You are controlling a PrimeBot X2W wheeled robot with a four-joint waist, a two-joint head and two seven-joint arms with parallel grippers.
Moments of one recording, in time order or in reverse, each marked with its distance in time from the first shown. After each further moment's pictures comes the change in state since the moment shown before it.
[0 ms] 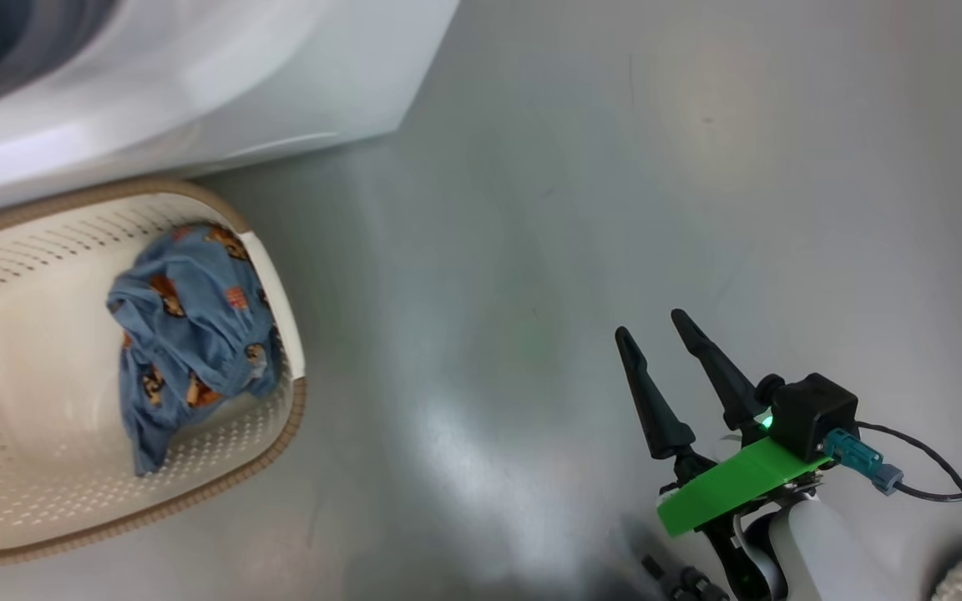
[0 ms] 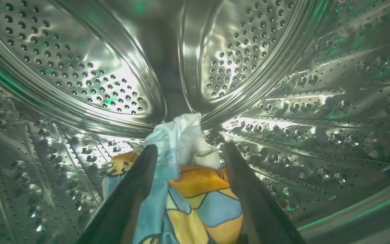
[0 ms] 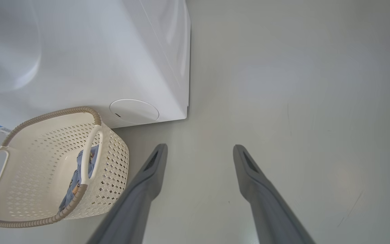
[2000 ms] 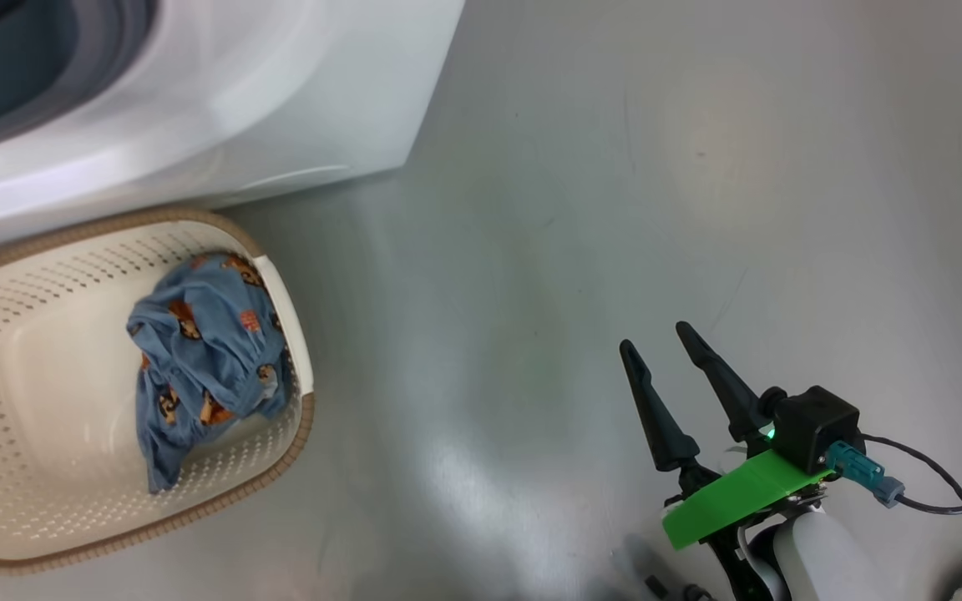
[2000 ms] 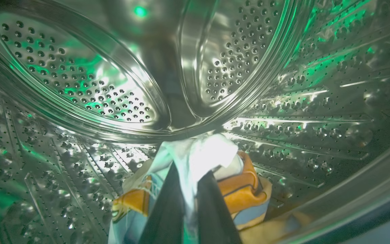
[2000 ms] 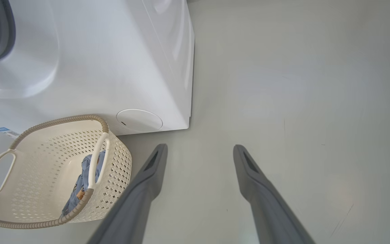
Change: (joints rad) left arm 0.171 -0.018 0.099 -0.146 0.119 0.004 0.072; right arm 0.026 -0.001 -0.019 -0.005 -0.039 0.000 0.000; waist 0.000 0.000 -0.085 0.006
